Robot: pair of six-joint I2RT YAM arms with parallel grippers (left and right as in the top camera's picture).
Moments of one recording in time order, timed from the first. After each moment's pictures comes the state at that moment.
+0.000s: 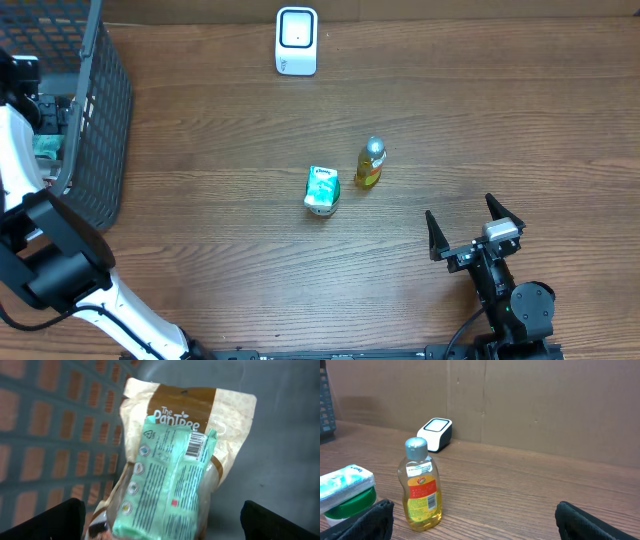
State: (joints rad) left arm 0.56 2.10 1.85 -0.71 -0.12 0.48; right arm 0.15 0.01 0.02 -0.02 -0.12 -0.06
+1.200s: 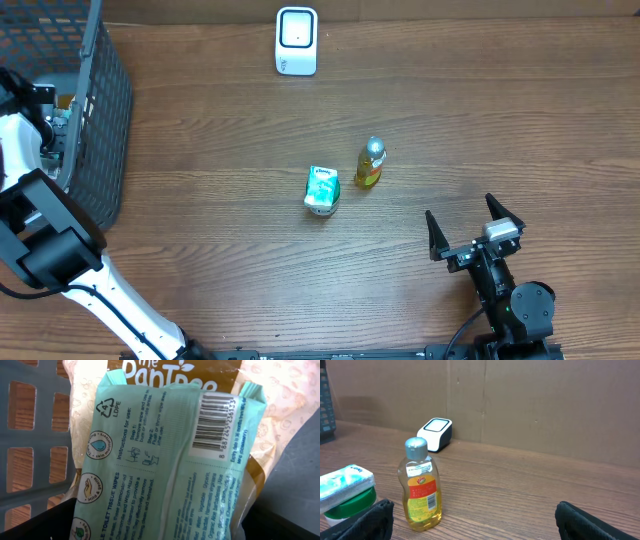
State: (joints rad) left arm 0.60 2.27 1.85 -0.65 -0.12 0.50; right arm 0.15 0.01 0.02 -0.02 -0.12 -0.06
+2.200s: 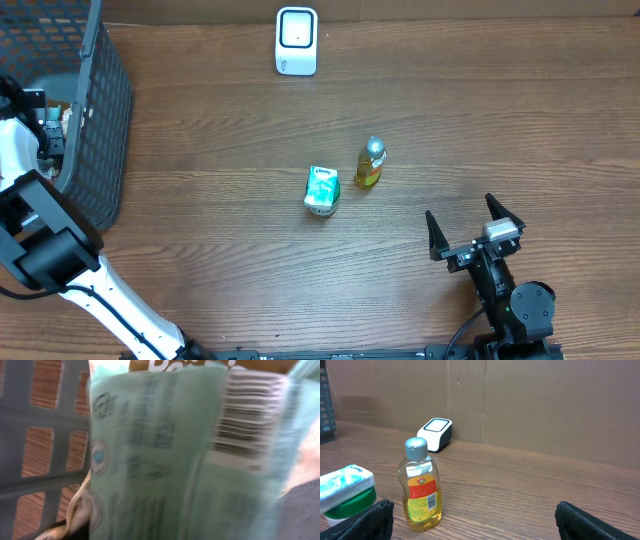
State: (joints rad) left arm 0.62 2.29 1.83 -0.61 -0.17 0.44; right arm 0.15 0.01 0.02 -0.02 -0.12 -0.06
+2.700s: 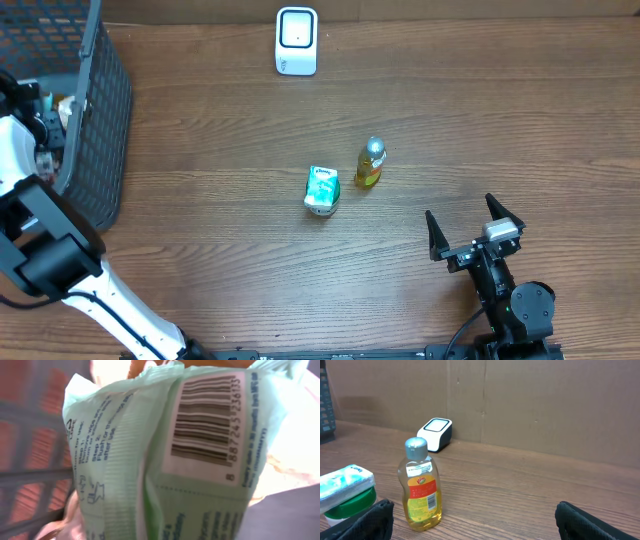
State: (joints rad) left arm 0.60 2.21 1.83 -0.63 -0.07 0.33; right arm 0.15 0.01 0.02 -0.02 -0.12 -0.06
